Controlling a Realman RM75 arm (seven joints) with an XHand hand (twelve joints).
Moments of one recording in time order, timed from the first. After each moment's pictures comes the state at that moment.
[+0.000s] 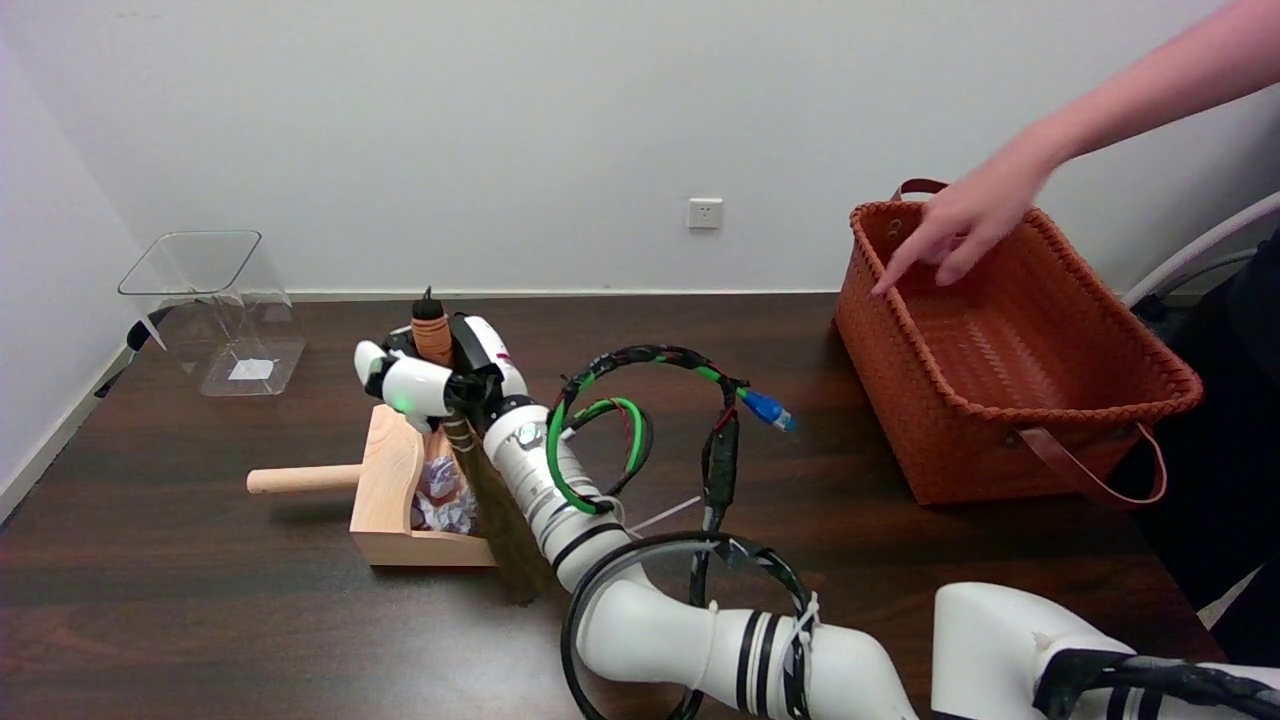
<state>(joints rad) 0.48 -1.65 0.56 -0.96 -1.58 0.75 0.57</state>
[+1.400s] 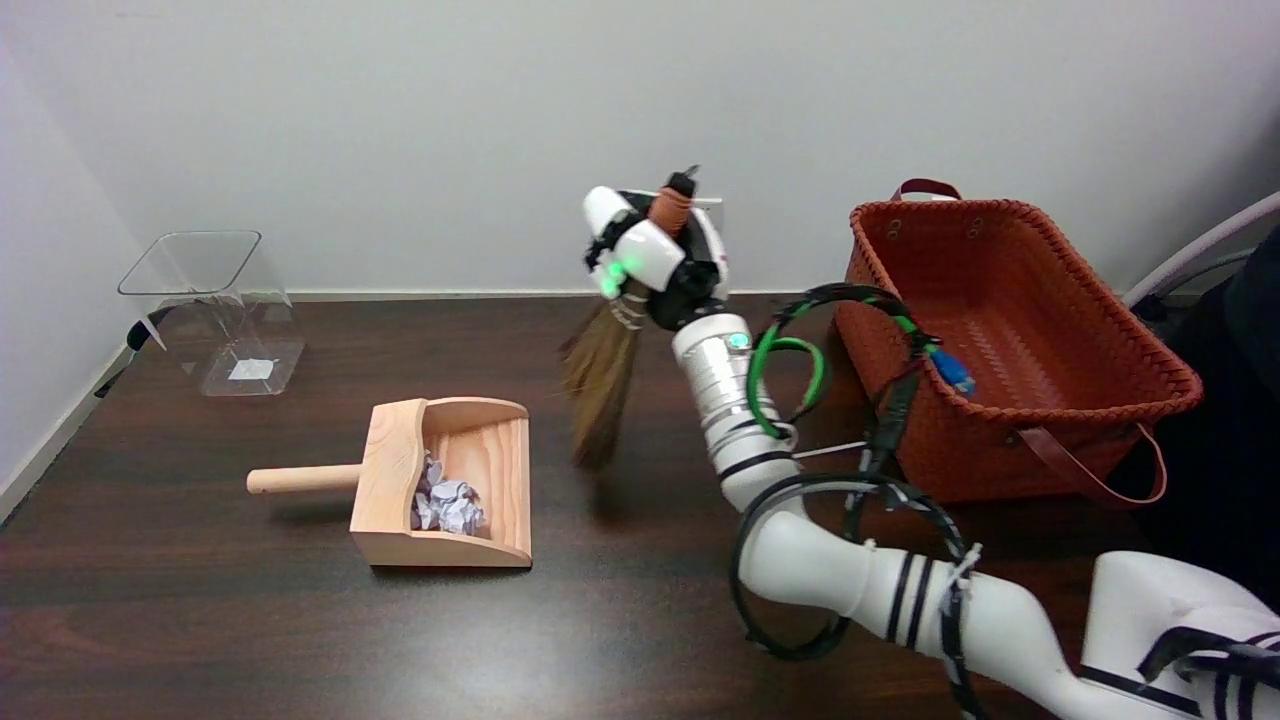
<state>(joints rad) 0.43 -1.29 0.66 -1.26 -1.58 0.94 0.92</state>
